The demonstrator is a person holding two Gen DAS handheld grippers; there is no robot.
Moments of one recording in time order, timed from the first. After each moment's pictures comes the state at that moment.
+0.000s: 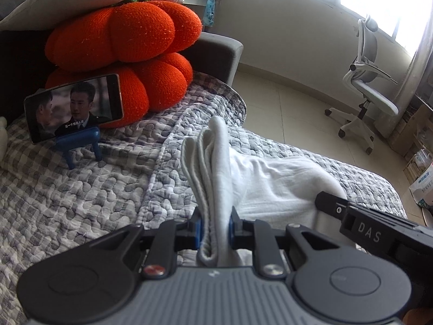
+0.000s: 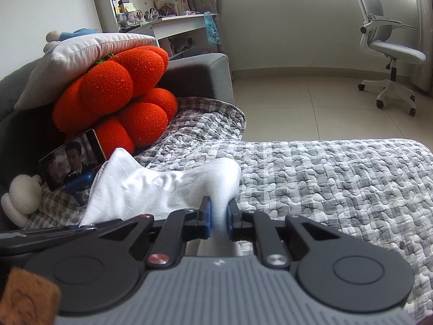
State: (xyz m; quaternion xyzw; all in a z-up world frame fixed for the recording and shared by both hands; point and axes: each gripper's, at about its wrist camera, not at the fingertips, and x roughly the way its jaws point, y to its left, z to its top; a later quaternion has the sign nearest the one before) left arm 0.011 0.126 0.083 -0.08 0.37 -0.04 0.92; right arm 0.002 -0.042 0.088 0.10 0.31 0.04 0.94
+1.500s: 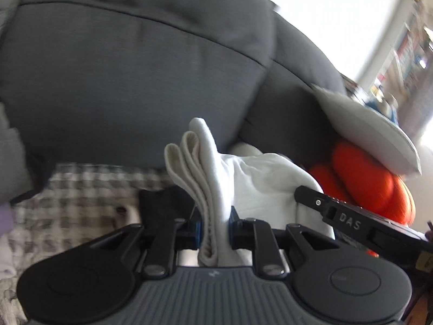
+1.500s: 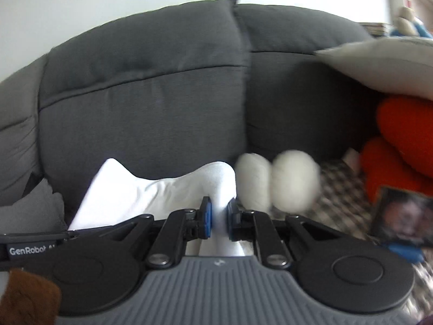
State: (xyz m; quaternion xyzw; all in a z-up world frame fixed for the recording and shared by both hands) left arm -0.216 0.427 0.093 -0.33 0.18 0.35 0.86; right arm 0.000 0.338 0.141 -0.09 0.24 0.53 0.81
